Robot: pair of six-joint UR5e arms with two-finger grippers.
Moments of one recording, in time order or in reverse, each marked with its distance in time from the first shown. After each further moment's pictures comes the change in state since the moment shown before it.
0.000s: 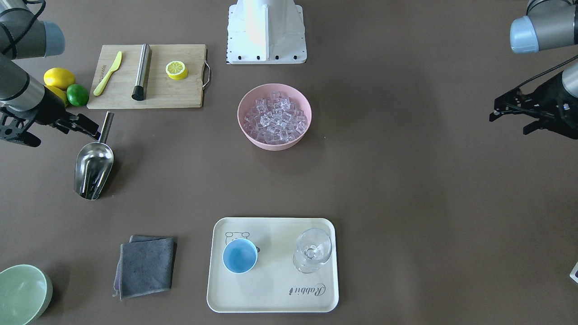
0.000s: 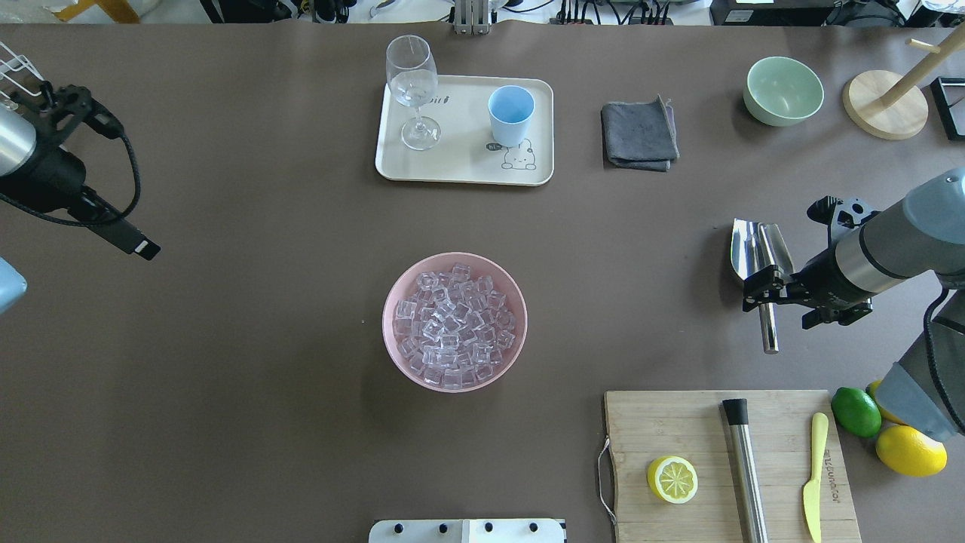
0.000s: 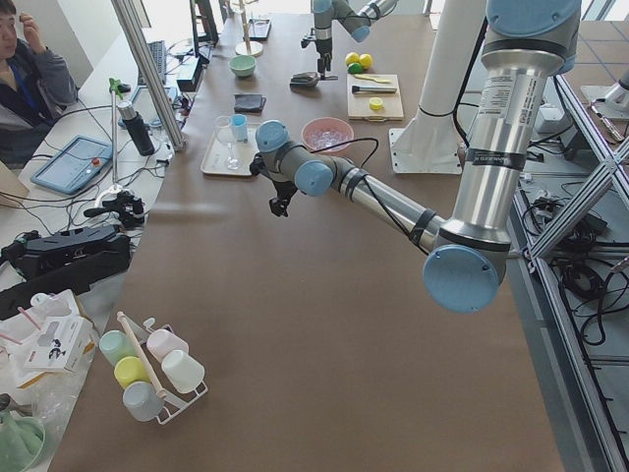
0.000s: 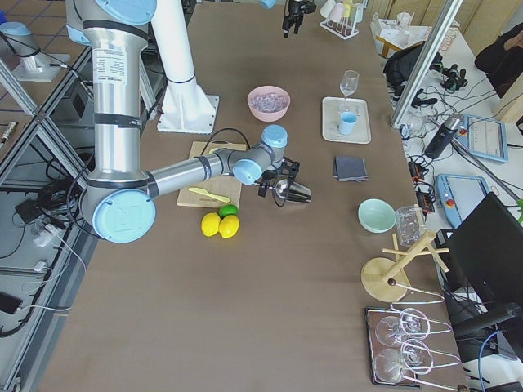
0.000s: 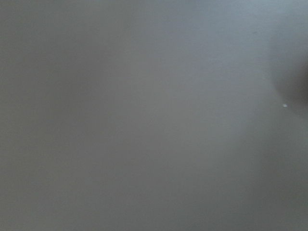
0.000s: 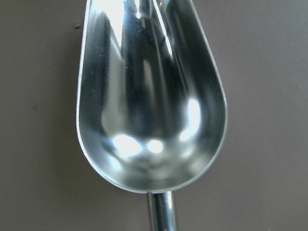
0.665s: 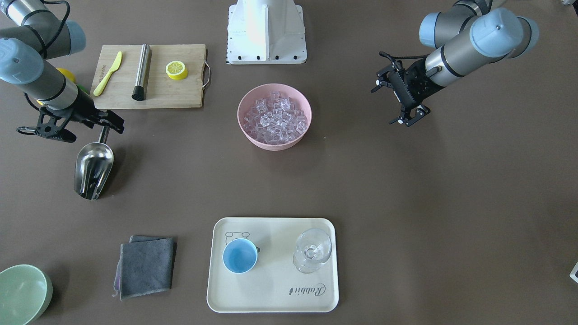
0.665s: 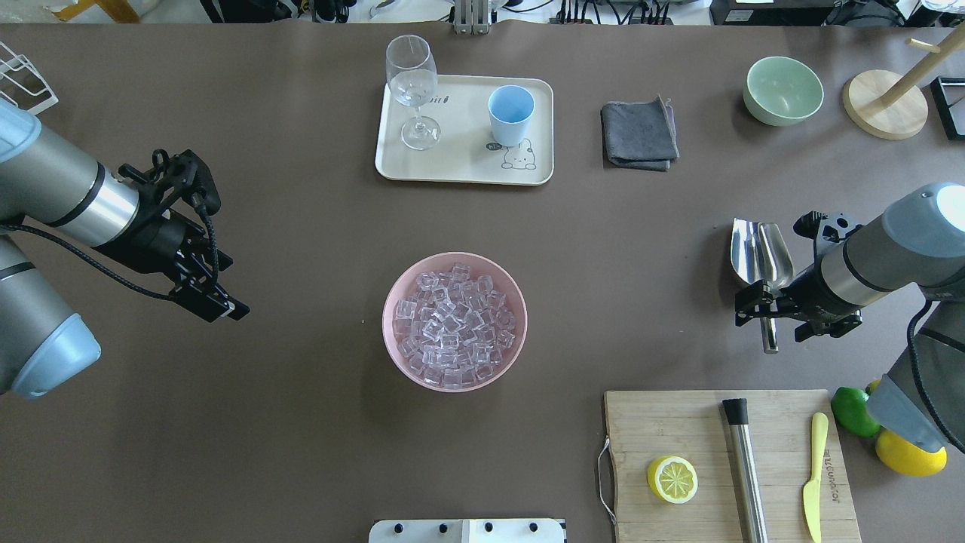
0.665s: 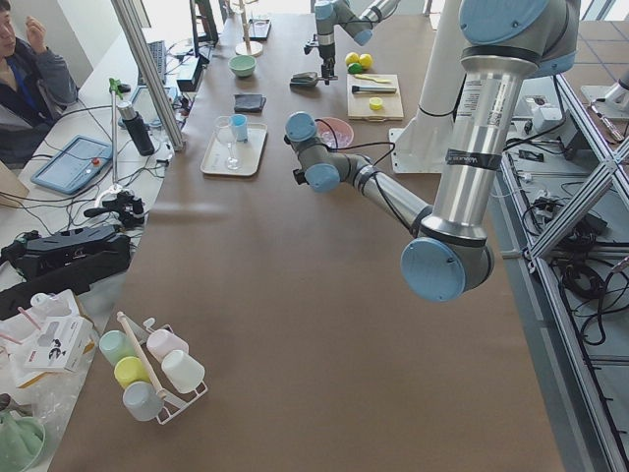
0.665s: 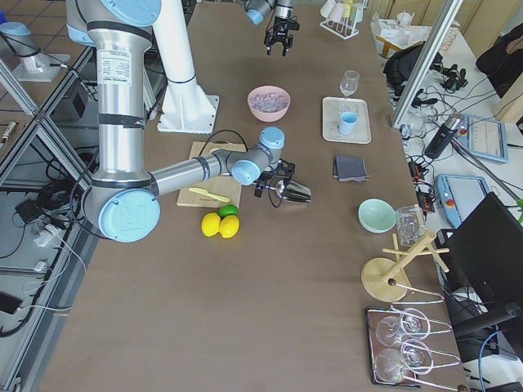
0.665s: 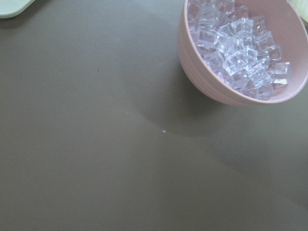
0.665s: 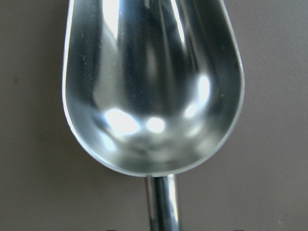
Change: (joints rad) left arm 0.214 -0.029 0.008 -0.371 0.006 0.000; right arm -0.046 0.002 -0.014 -0.006 -0.008 0.003
